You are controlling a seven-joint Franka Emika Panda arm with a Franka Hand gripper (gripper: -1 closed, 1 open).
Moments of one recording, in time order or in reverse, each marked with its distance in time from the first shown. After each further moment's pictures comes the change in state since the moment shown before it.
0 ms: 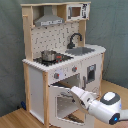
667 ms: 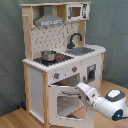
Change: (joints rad) arm 0.095 0.020 -0.001 -0.170 0.009 -0.028 0.052
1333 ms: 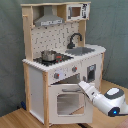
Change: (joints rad) arm 0.013 0.001 0.037 -0.153 0.001 -0.015 -0.086
